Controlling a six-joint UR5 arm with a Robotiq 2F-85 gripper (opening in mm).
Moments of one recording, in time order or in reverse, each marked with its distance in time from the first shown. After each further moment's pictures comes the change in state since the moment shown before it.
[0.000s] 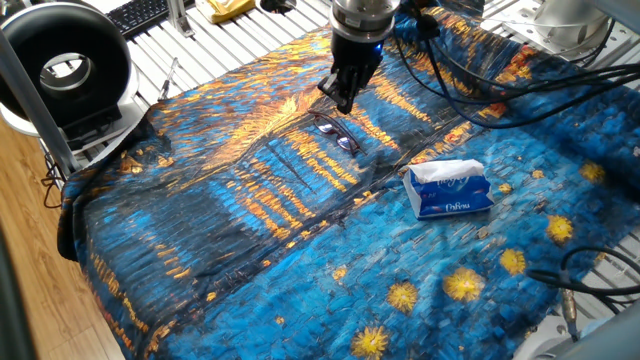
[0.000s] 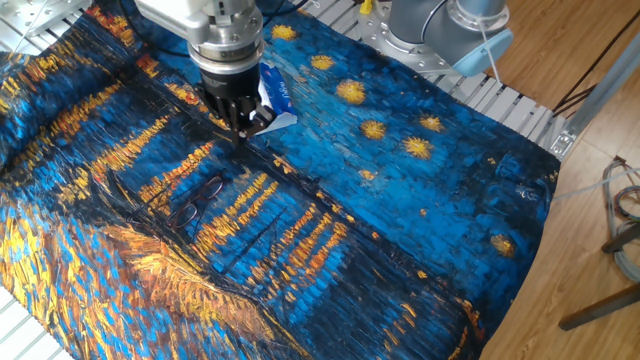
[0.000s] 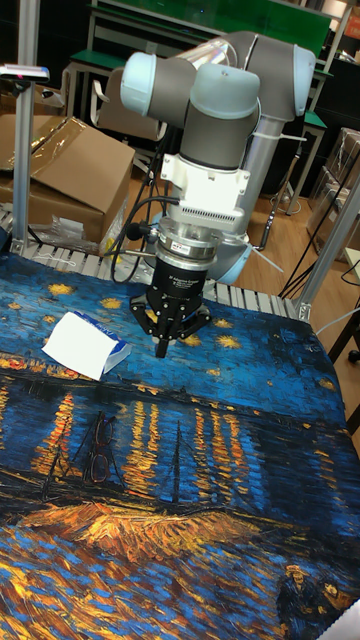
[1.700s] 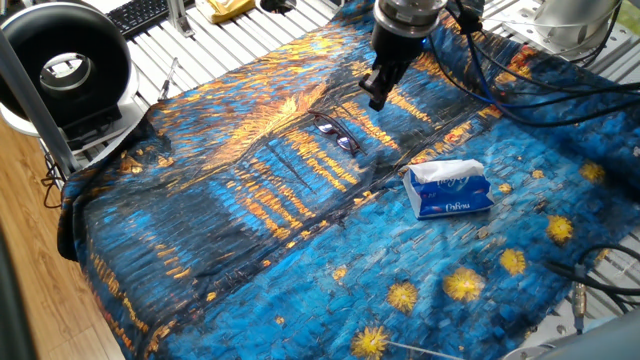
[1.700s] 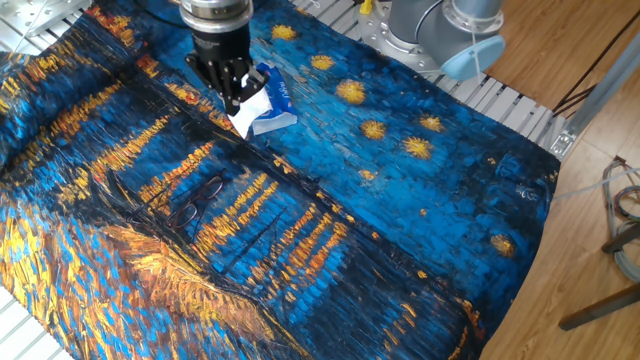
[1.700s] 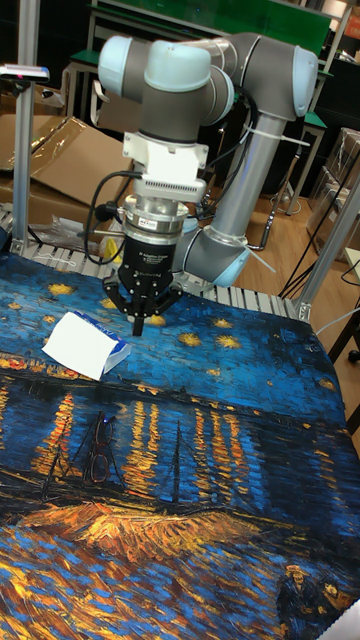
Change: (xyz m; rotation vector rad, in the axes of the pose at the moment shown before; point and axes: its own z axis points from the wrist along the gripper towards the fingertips) arm 0.041 -0.041 -0.011 -0.034 -0.014 -0.048
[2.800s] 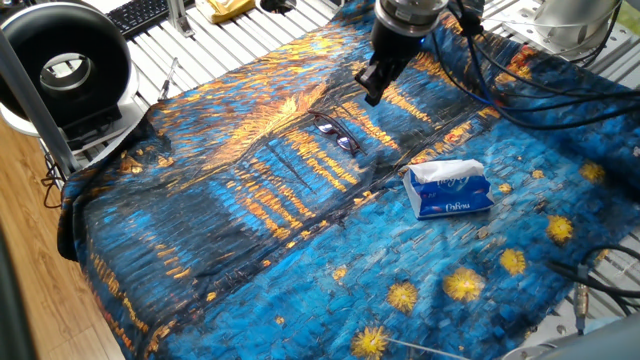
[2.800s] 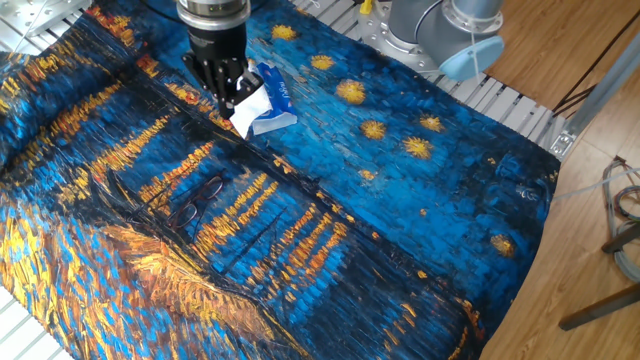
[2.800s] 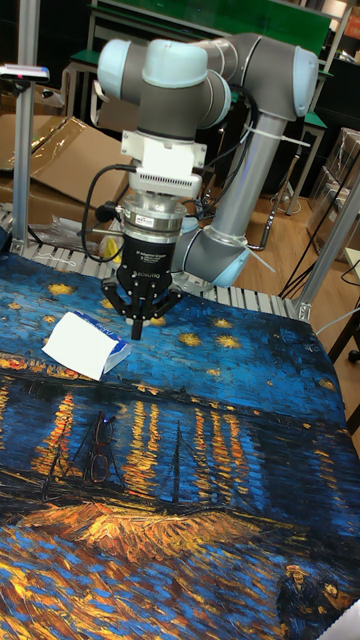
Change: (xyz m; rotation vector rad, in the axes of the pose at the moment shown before) arm -0.017 -0.002 -0.001 0.002 -0.071 0.036
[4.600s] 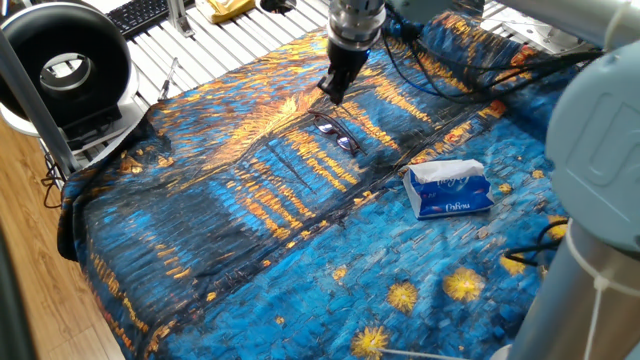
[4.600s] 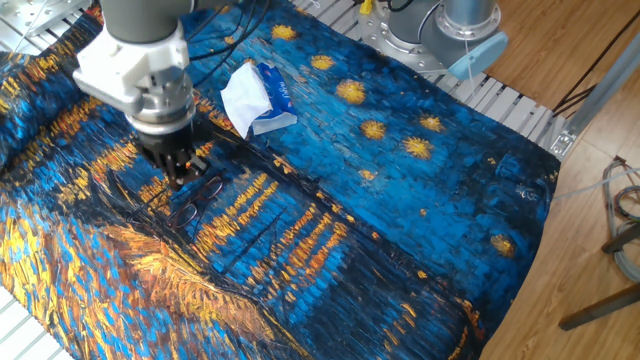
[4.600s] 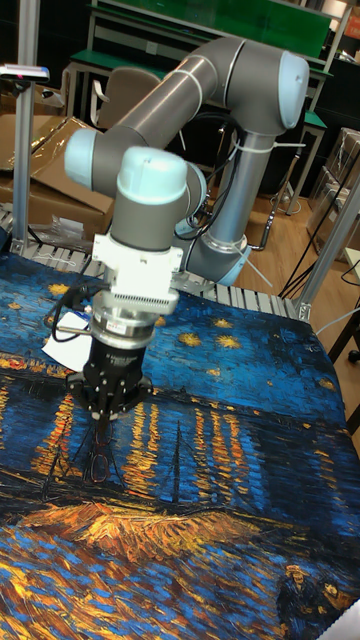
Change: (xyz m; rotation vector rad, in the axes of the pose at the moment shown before) arm -0.088 -0.039 0.118 0.053 0.026 -0.071
